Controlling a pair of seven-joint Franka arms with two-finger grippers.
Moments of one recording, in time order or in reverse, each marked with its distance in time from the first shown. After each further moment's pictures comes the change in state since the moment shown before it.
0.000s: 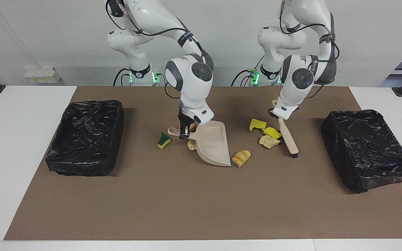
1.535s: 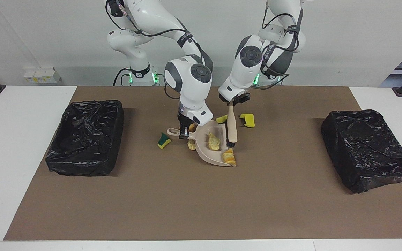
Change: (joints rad) left arm -0.263 -0.008 0.023 0.266 -0.147 -0.267 -0.035; right arm -0.003 0.000 -0.001 -0.009 0.010 0.002 -0.001
